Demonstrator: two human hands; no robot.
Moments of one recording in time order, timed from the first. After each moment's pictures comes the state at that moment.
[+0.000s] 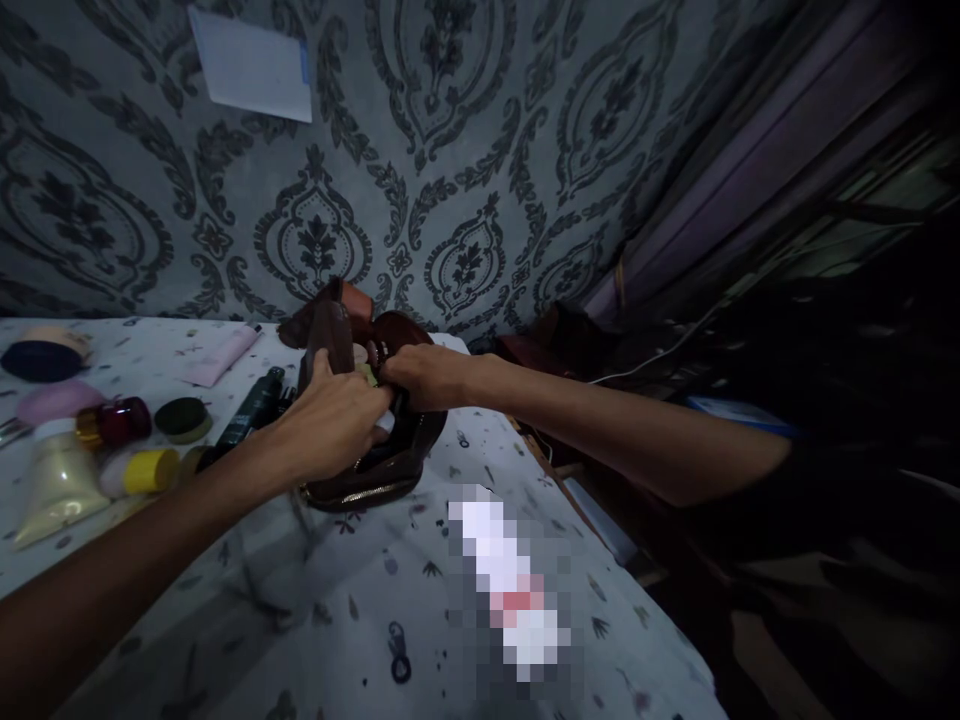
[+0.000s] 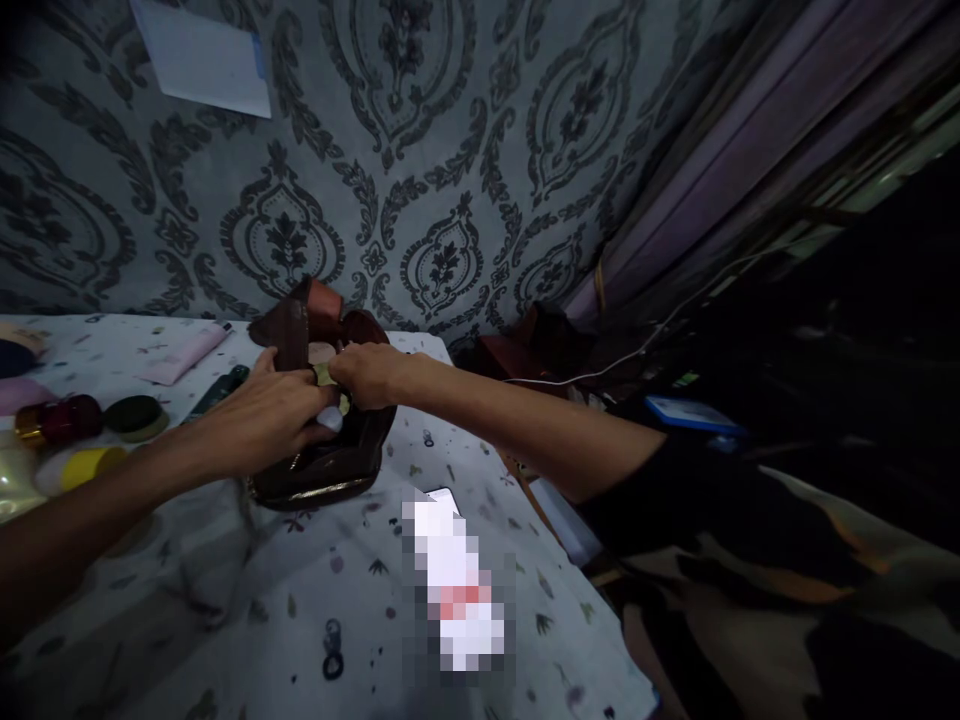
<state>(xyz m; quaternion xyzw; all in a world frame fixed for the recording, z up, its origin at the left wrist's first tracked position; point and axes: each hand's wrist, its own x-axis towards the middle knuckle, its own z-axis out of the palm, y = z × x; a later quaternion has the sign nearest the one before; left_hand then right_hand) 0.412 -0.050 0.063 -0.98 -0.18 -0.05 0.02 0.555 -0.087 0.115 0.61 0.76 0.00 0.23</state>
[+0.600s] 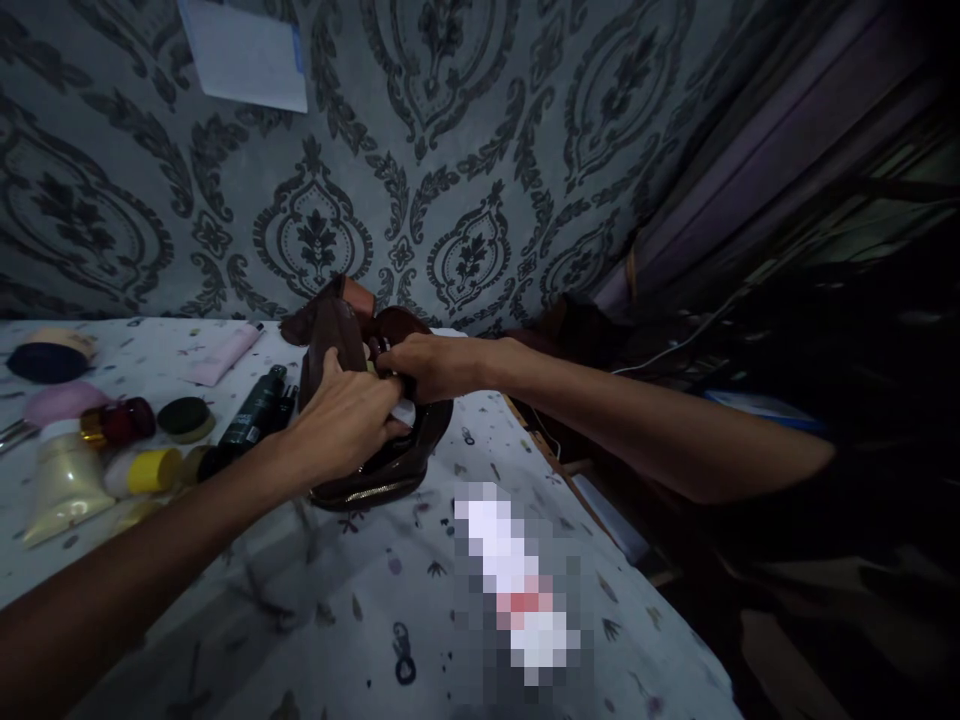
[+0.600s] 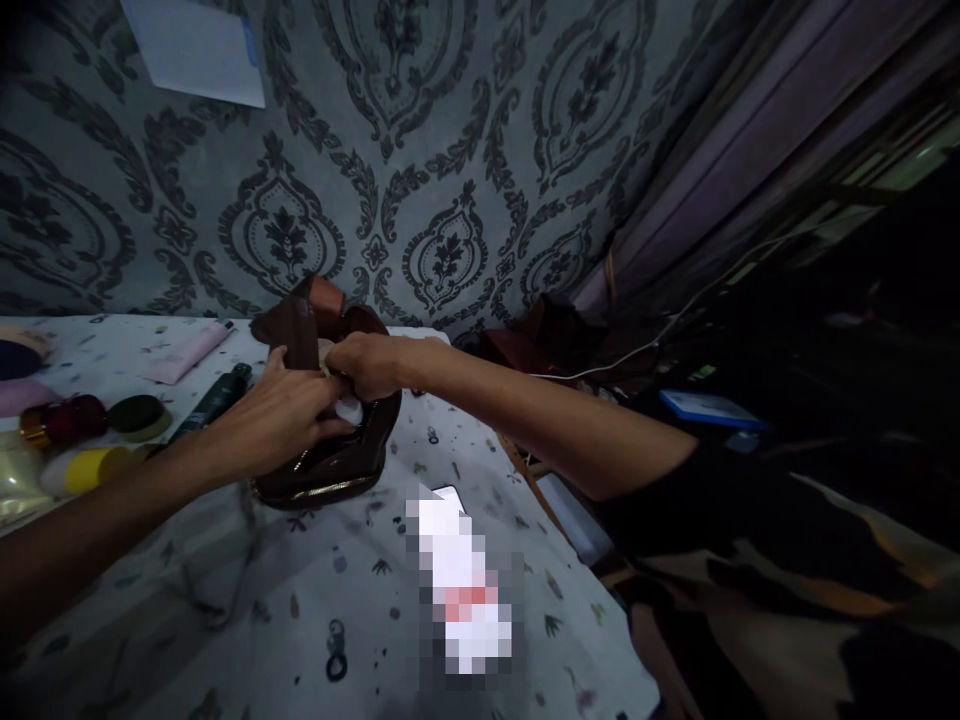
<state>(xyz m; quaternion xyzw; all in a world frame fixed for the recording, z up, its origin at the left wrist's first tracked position) 0.422 -0.053 0.063 -0.98 -0.19 -0.09 -0.02 0.557 -0.085 0.127 0.57 0.79 -0.04 0.23</state>
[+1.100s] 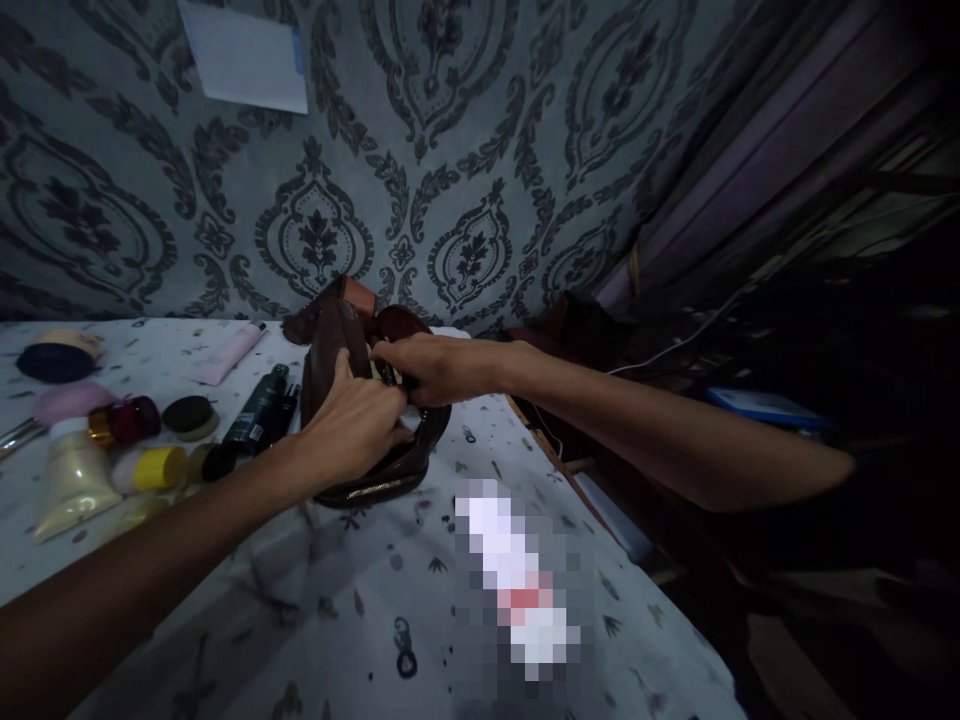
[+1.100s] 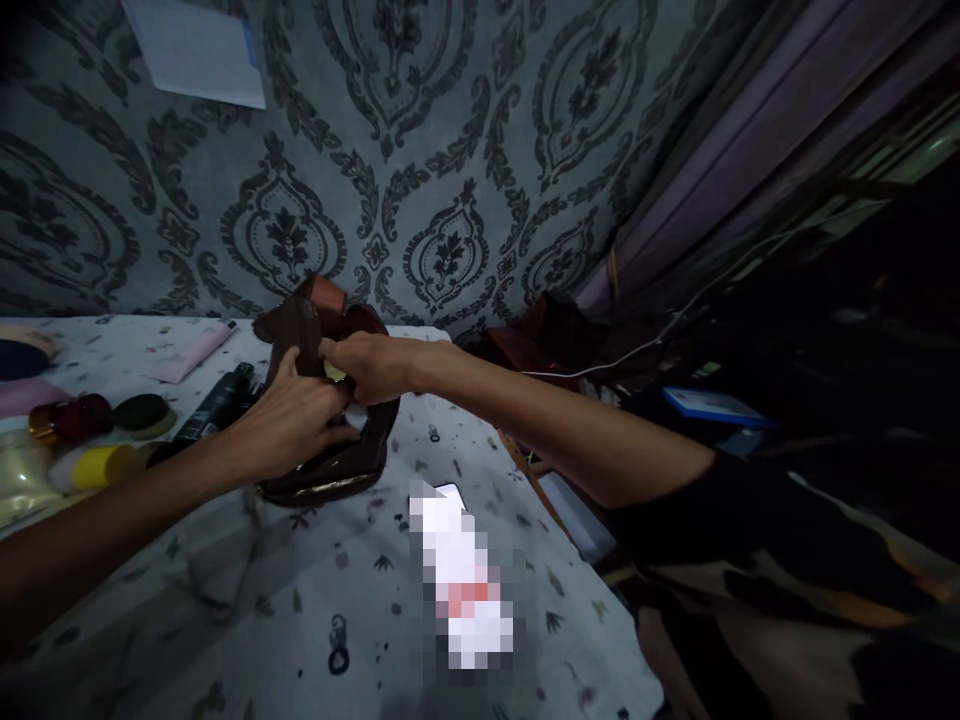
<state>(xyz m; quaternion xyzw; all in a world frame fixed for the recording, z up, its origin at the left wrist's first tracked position) 0.427 -0.058 0.056 -0.98 -0.18 -0.08 -0.01 0.566 -0.096 0.123 0.57 0.81 -0.06 0.13</state>
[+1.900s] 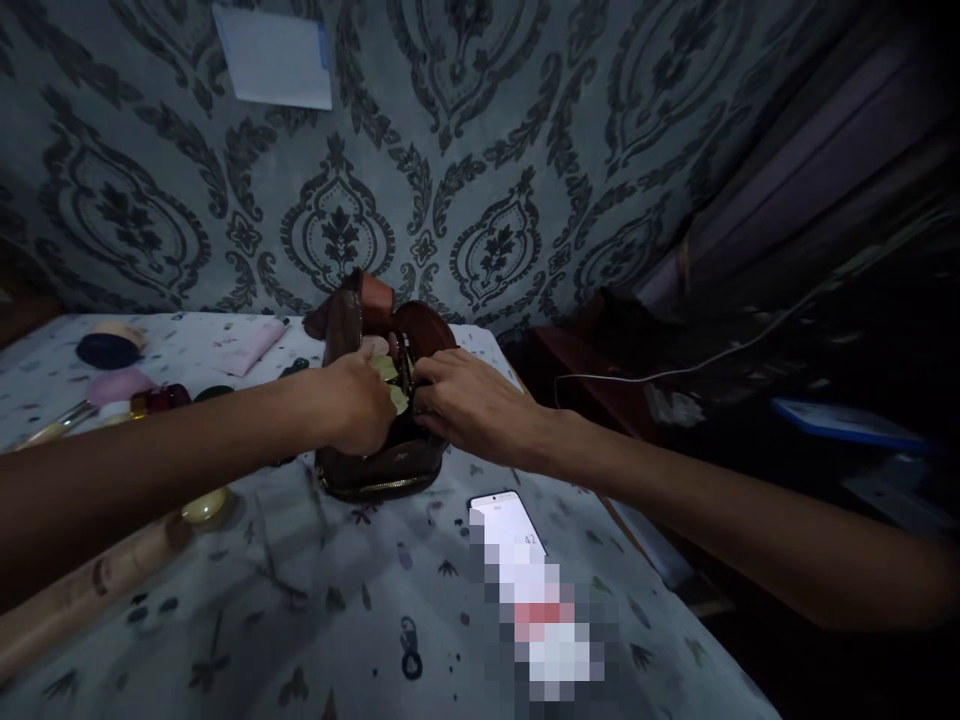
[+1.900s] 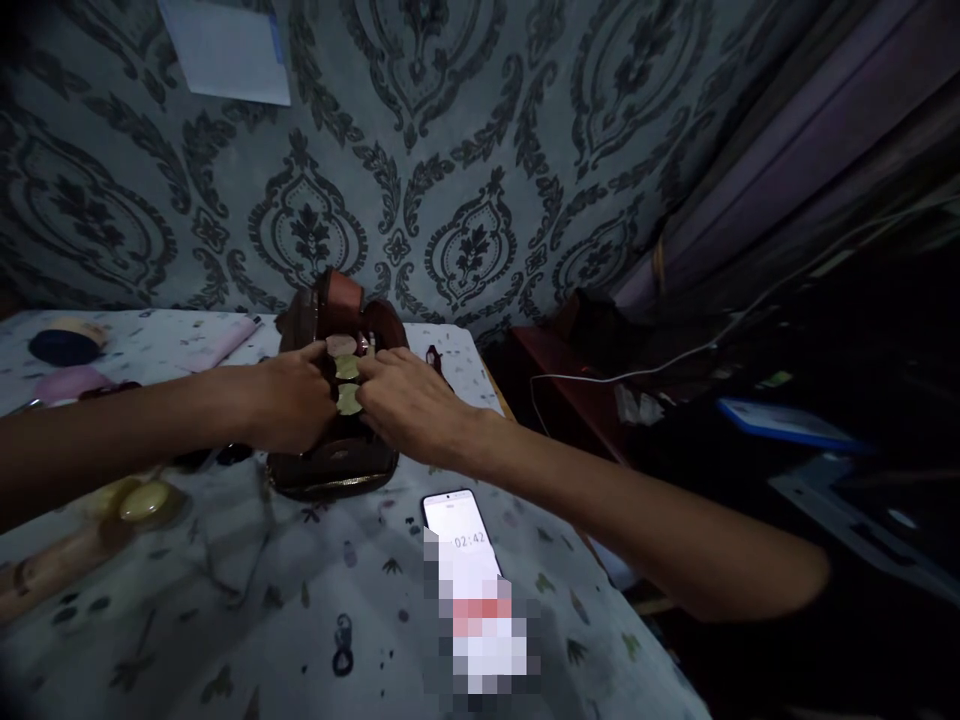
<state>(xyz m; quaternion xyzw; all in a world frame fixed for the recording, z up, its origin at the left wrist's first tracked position) 0.435 -0.052 0.090 -0.97 -0.12 0.18 0.11 0.567 -0.130 0.092 0.57 0.82 0.05 0.07</state>
